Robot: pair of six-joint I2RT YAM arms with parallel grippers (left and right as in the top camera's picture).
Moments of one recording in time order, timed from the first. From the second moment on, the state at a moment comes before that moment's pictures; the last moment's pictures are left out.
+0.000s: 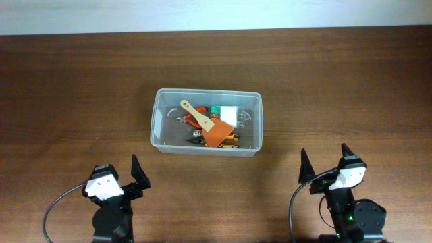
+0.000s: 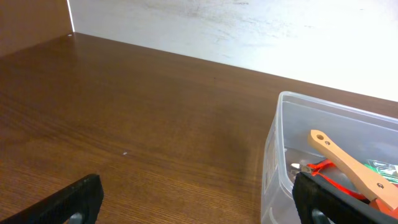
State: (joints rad) left arm -0.13 0.02 0.10 -0.29 -0.33 -0.22; right arm -0.04 0.03 0.17 -0.21 -0.16 0.00
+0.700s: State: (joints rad) left arm -0.13 0.02 0.10 -0.29 -0.33 -0.22; right arm -0.04 0.02 0.05 -0.14 -0.11 0.08
